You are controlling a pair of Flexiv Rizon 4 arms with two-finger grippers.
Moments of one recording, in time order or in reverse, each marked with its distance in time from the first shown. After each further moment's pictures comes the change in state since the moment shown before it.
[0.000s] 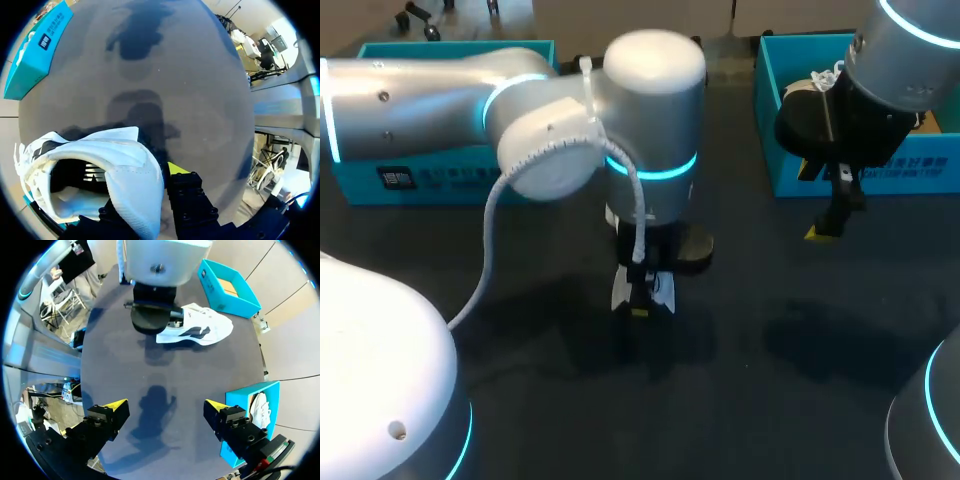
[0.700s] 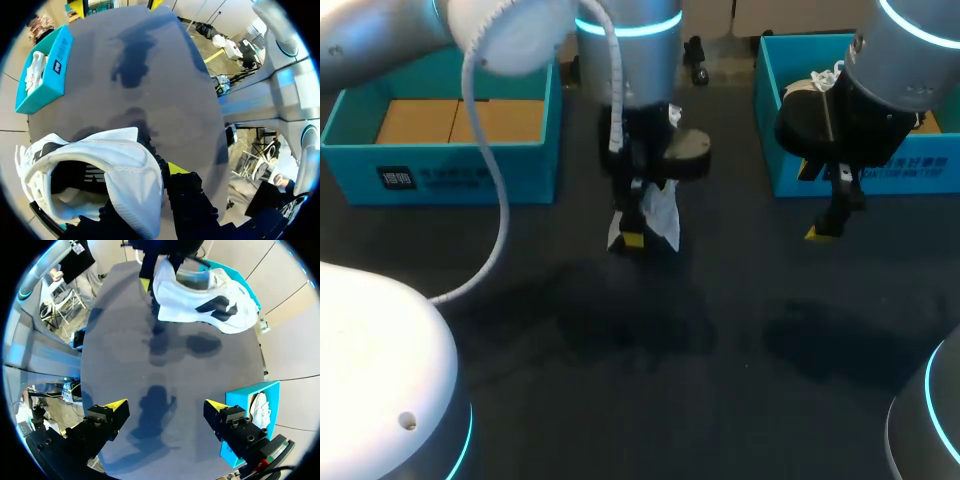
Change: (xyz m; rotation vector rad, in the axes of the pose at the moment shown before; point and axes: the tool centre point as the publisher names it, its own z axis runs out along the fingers) left arm 0.005 0.008 -0.135 0.077 0.064 0.094; right arm 0.000 0.000 0.000 0.000 0.000 0.000
